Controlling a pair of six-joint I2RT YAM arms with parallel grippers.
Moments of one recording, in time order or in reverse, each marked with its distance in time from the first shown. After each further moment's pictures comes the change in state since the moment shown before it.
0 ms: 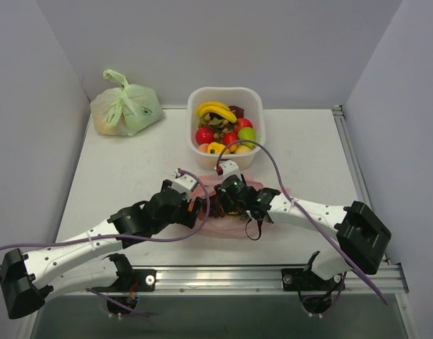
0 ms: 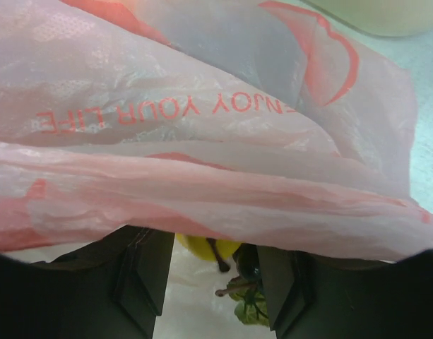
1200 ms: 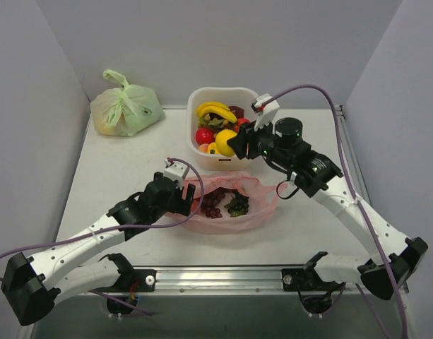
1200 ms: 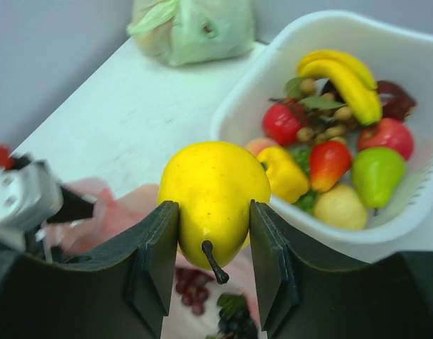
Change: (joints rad) left arm 0.175 0.040 0.000 0.047 0.048 0.000; right arm -0.262 -0.253 0.425 -0.098 -0.434 -0.133
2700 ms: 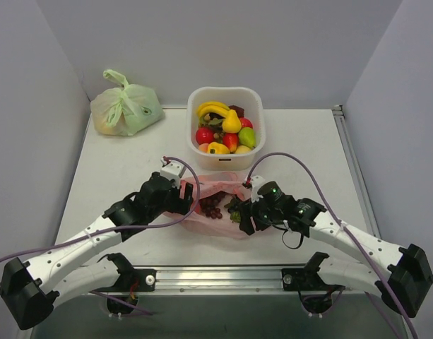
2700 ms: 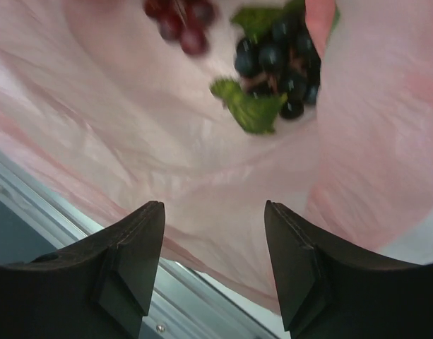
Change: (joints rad) left arm 0.027 -0.027 -0.001 -0.013 0.057 -0.026; right arm 0.128 -0.185 -0.585 -0.169 -0.025 0.135
